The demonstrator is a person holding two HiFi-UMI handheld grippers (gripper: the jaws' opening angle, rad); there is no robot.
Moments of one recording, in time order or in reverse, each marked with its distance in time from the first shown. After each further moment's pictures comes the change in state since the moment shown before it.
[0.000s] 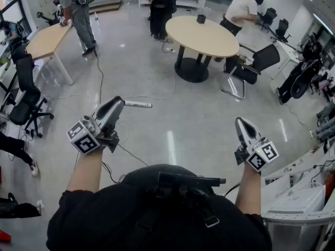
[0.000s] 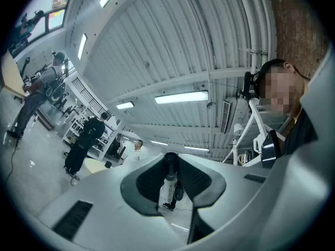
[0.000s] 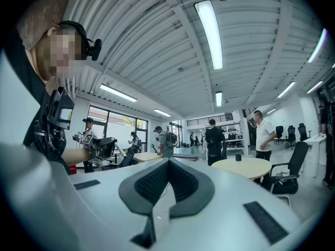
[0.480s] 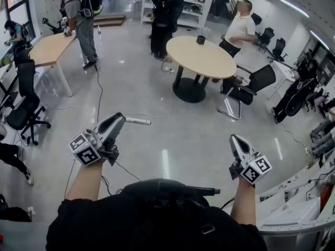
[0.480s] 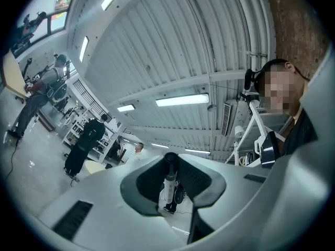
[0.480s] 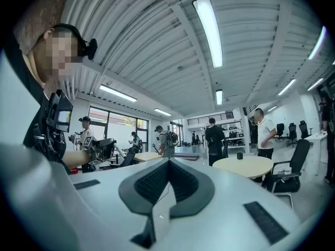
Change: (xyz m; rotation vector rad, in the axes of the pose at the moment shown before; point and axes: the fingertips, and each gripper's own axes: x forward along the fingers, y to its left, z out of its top) left arm -0.012 0.004 0.001 -0.015 -0.012 0.012; right arm 0.005 0.004 -0.006 0.038 0.020 0.004
